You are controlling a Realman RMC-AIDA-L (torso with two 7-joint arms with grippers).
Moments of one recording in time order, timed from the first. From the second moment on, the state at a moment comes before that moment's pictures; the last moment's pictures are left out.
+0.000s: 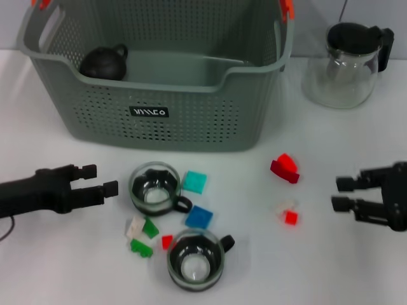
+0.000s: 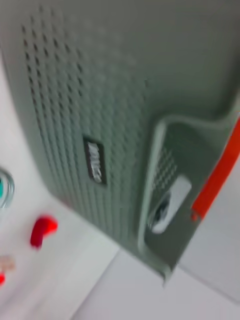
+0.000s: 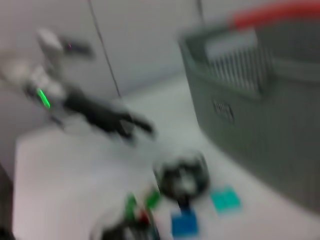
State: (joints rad) left arm -0.40 -2.08 0.38 0.70 2.21 1.62 -1.51; right arm 0.33 2.04 -0.89 -1.04 -1.97 -1.70 1.61
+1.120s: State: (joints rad) left arm -0.55 -2.17 1.17 1.32 2.52 1.64 -1.88; right arm 0.54 2.08 -0.86 -1.05 -2.29 -1.72 1.77
